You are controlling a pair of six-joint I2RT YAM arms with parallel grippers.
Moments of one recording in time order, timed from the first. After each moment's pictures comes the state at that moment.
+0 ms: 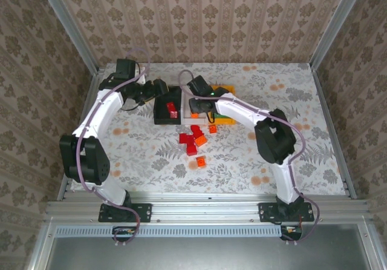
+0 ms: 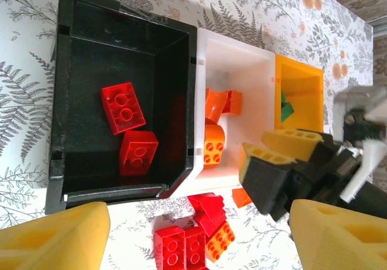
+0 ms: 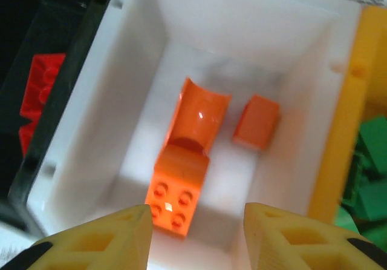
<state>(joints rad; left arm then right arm) -0.21 1.64 1.46 -0.73 0.47 -0.46 0.64 2.03 1.66 -0.58 0.20 0.32</state>
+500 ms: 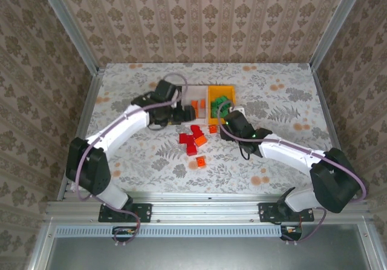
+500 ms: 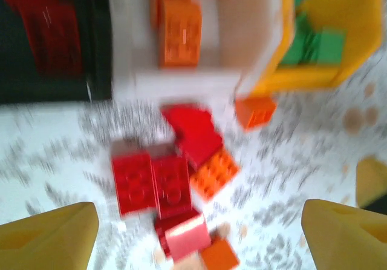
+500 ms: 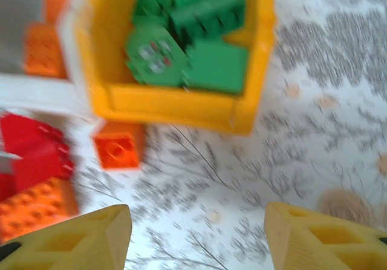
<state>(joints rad) -0.62 1.55 1.22 -0.70 0.16 -0.61 0.63 1.39 0.76 -0.22 0.37 0.47</state>
